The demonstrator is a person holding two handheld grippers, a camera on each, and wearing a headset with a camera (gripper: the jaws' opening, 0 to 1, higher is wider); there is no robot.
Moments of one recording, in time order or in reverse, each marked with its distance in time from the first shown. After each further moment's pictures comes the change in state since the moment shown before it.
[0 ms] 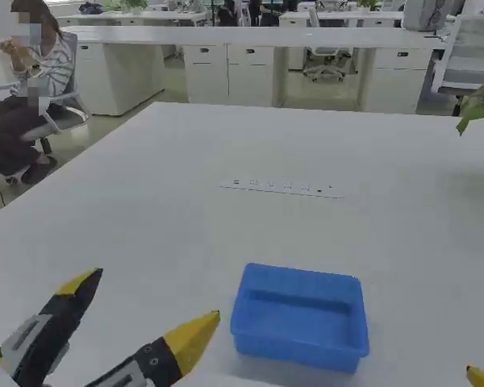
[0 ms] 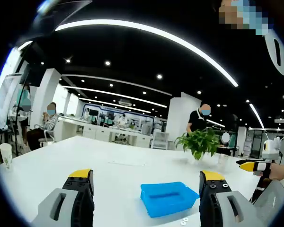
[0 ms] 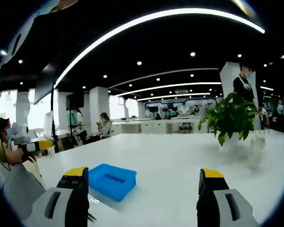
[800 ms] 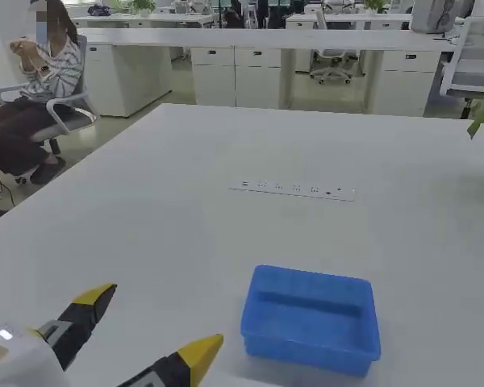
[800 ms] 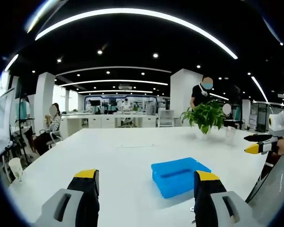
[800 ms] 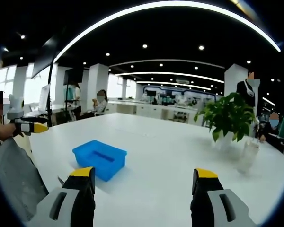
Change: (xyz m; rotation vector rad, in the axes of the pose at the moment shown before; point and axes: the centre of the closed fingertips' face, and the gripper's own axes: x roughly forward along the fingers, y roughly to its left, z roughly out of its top) left arm 0.001 -0.003 0.000 -0.007 -0.002 -0.018; right arm -0.001 -0.002 -0.005 -0.027 0.028 -0.019
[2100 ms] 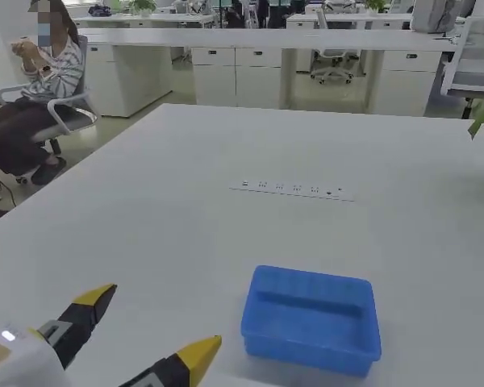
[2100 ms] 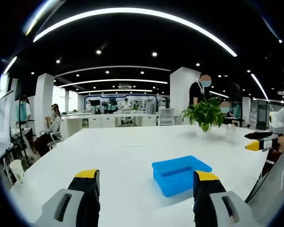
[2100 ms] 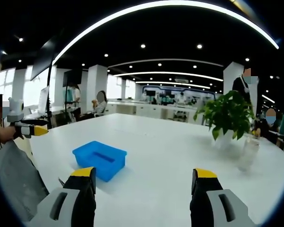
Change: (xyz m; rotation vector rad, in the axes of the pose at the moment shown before) left arm 0.000 0.000 -0.002 0.019 0.013 0.002; right arm -0.001 -0.001 0.000 0.018 0.000 -0.001
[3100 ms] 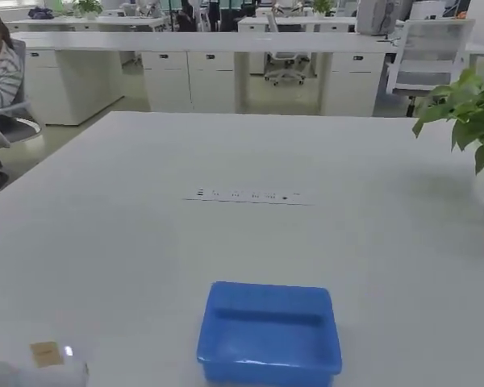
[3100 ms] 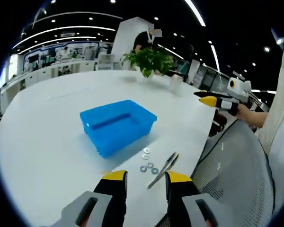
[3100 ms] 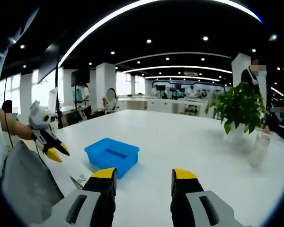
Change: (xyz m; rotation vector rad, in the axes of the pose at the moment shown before) left arm 0.008 -0.097 -0.096 0.064 0.595 -0.682; right arm 0.001 0.016 -0.006 0.022 0.034 0.121
